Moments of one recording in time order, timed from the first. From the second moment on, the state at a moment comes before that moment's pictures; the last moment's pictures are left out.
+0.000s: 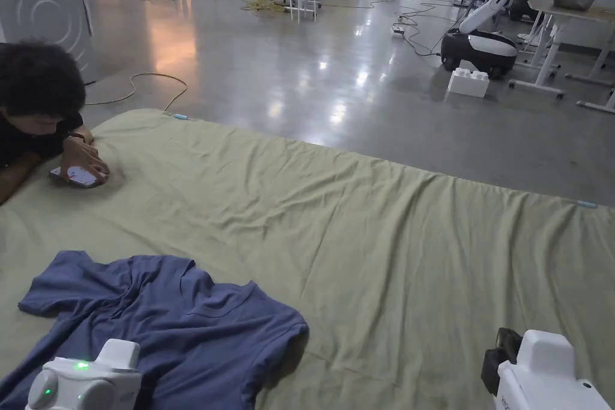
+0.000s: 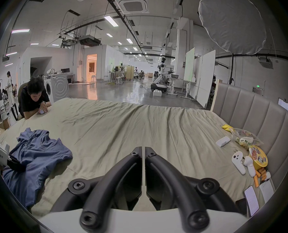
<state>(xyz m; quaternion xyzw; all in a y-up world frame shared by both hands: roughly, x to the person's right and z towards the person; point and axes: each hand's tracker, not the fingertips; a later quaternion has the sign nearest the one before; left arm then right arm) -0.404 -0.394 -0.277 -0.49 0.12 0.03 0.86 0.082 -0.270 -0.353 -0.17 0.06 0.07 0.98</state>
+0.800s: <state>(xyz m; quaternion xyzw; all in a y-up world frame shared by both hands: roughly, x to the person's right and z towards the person) -0.315 -0.165 -0.297 -0.17 0.04 0.01 0.99 0.108 -0.240 -0.332 -0.14 0.05 0.05 0.99</state>
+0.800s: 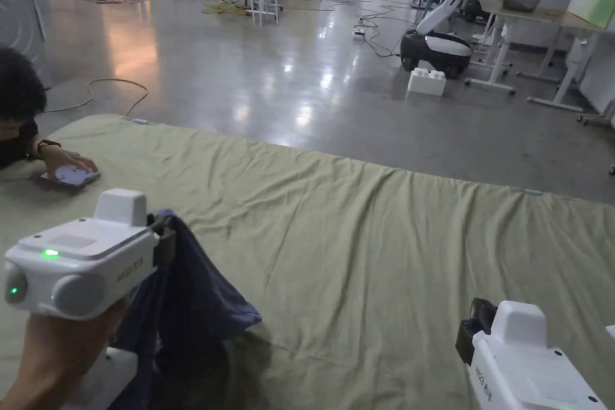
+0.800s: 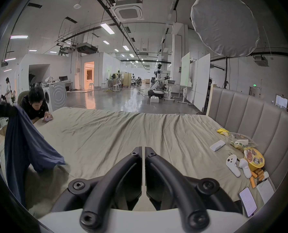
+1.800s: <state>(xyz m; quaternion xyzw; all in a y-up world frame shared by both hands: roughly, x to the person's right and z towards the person) -0.027 -0.270 -0.329 -0.27 -0.25 0.01 0.93 0.228 -0.231 -0.299 -0.14 -0.06 0.02 0.99</state>
